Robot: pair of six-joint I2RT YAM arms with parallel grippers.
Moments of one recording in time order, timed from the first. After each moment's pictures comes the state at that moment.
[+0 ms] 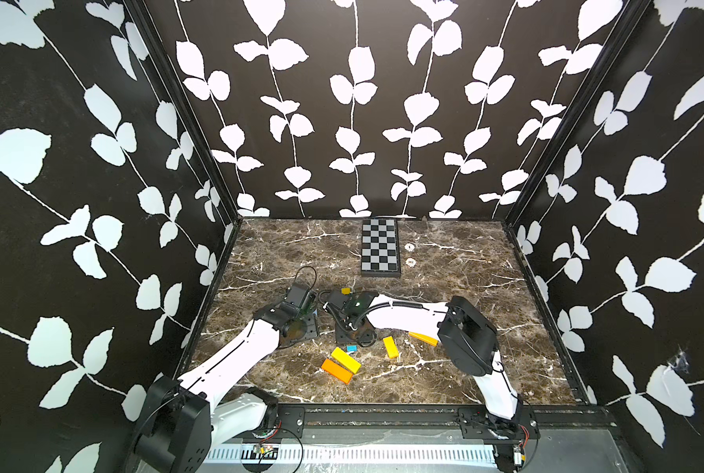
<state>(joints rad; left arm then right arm) -0.48 1.13 0.68 -0.75 -0.11 -0.62 1.08 2.13 1.60 -0.81 -0.01 0.93</state>
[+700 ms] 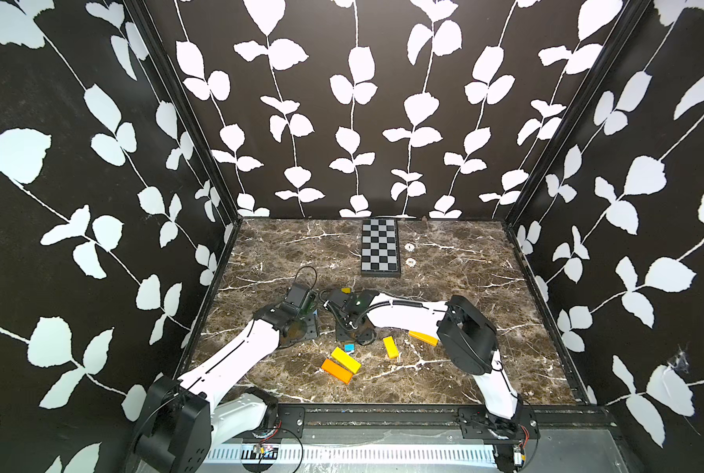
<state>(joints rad) -0.48 1.13 0.68 -0.75 -0.10 -0.60 1.07 2.14 1.60 -0.80 -0.02 0.97</state>
